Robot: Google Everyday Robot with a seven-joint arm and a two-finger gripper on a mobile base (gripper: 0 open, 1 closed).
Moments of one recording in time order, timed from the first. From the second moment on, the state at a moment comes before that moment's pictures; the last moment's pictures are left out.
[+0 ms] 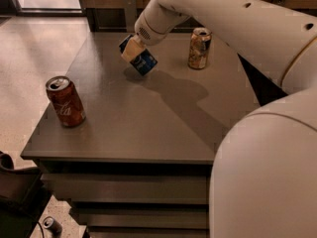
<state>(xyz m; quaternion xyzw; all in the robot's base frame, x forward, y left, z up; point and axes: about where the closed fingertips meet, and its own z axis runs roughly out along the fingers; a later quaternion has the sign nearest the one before) 0.734 0.051 0.890 -0.46 0.82 0.08 0.33</state>
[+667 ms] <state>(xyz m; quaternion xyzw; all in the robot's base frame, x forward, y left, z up) 0.748 0.079 0.854 -0.50 0.81 0.10 0.28</state>
